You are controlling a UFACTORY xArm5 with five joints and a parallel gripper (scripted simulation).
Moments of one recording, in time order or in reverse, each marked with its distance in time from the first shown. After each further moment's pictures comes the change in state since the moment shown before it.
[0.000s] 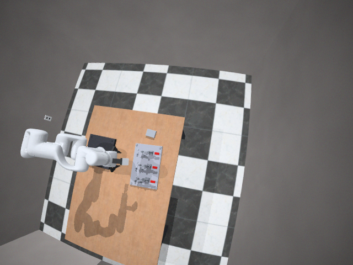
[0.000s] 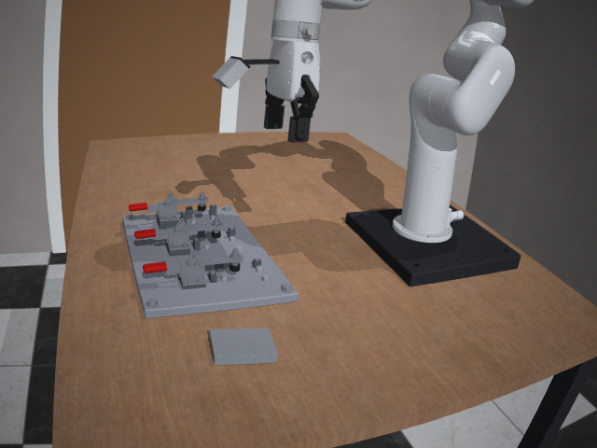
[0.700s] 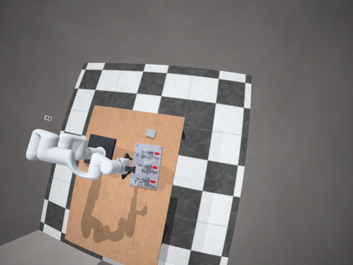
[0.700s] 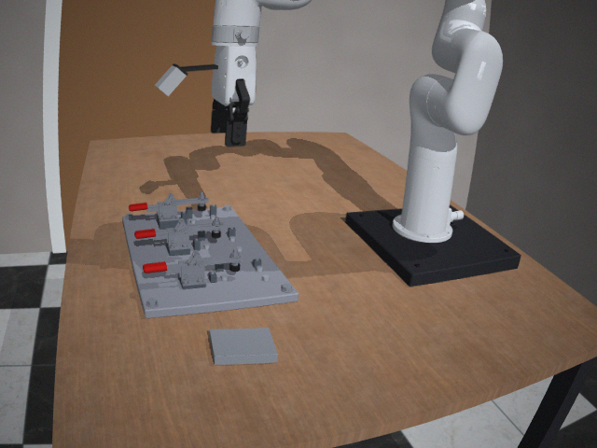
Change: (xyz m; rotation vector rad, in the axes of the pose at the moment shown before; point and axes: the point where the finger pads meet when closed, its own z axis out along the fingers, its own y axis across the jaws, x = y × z) arm 0.083 0.038 0.013 -0.001 -0.019 0.063
